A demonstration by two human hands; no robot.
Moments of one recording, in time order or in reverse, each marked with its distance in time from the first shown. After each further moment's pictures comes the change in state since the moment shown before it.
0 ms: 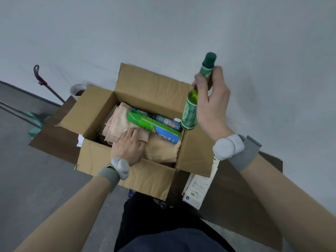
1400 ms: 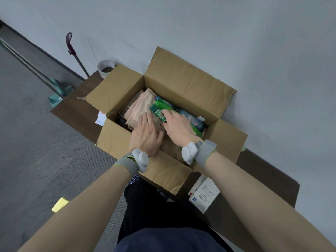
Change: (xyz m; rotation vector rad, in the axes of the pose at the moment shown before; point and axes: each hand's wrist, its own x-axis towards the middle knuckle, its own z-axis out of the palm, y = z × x) left_hand -0.001 -0.007 0.013 -0.167 0.221 -0.095; right_hand -0.084 0.046 0.145 -0.555 -0.990 -0.219
